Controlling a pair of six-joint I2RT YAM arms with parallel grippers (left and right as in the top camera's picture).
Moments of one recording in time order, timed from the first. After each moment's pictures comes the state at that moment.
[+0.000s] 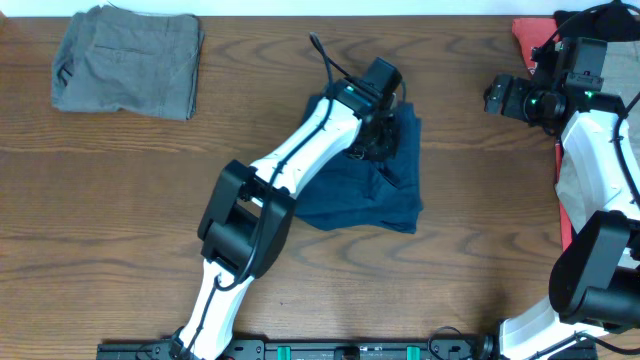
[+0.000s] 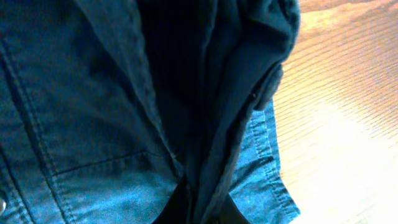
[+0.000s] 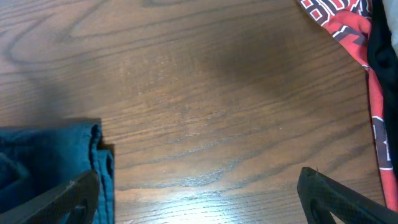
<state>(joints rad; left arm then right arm) -0.64 2.24 1.87 -0.90 0.29 -0.44 -0.19 1.79 1.39 -0.57 -0.18 0.13</state>
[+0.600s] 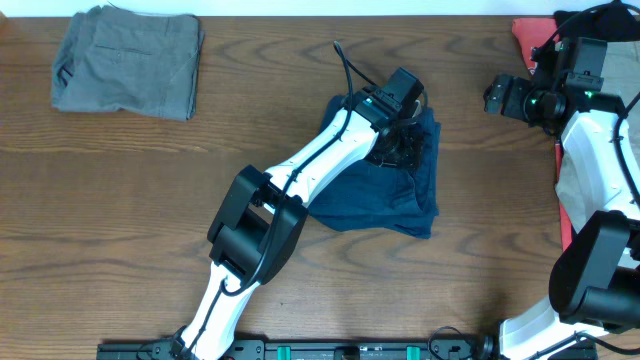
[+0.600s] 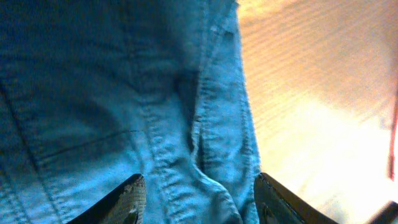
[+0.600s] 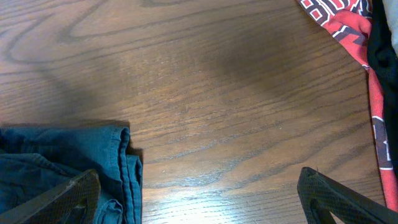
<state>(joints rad) -0.70 2.25 1.87 -0.83 0.36 -0.45 -0.19 1.79 1.39 -0.57 -0.18 0.13</state>
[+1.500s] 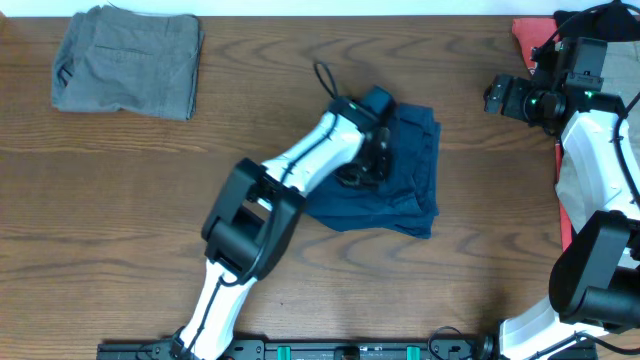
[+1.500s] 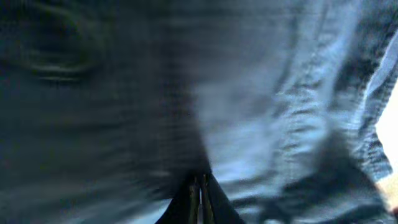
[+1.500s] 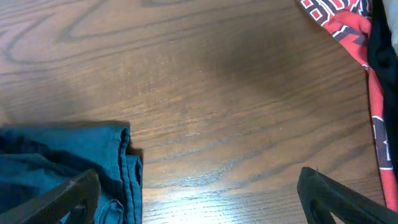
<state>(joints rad) -0.66 2.24 1.72 -0.95 0.36 -0.46 -0.19 1.79 1.39 -0.57 -0.18 0.13</state>
